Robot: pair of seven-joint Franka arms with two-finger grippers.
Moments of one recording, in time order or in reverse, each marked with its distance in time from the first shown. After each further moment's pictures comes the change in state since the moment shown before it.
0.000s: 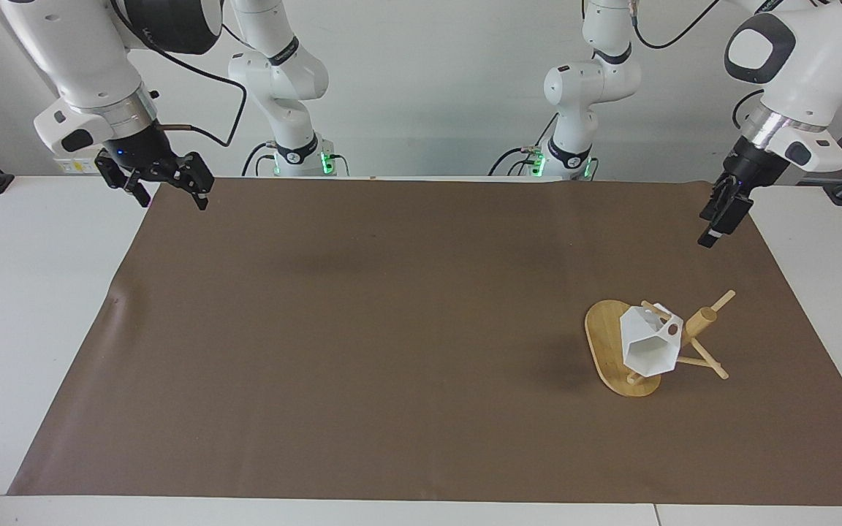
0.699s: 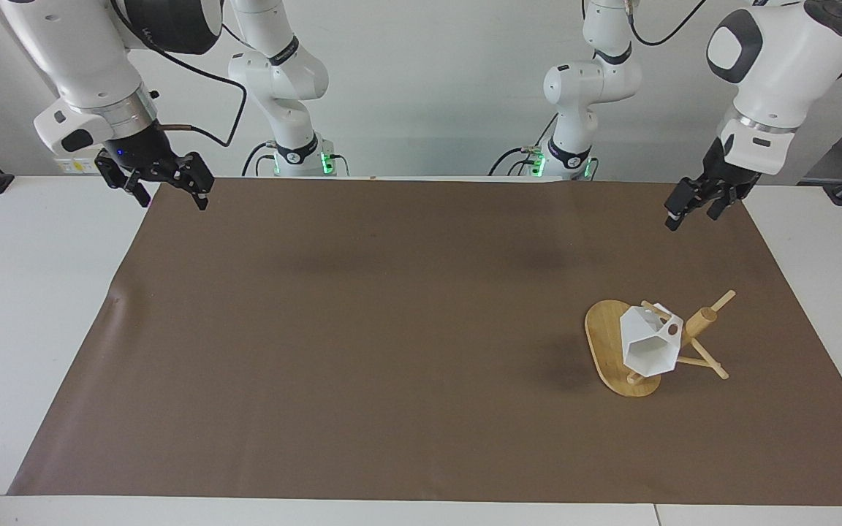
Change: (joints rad) left arm -0.083 -0.001 -0.031 0.072 0.196 -0.229 0.567; right arm 0.000 0.000 0.000 0.000 0.000 0.000 0.000
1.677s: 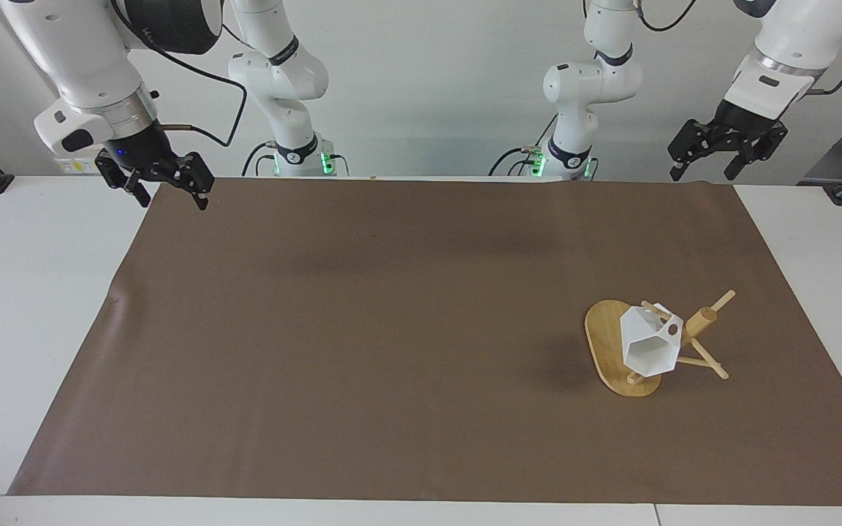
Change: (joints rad) left arm 0.004 0.046 0.009 0.213 -0.046 -0.182 0.026; right arm 0.000 0.000 0.000 0.000 0.000 0.000 0.000
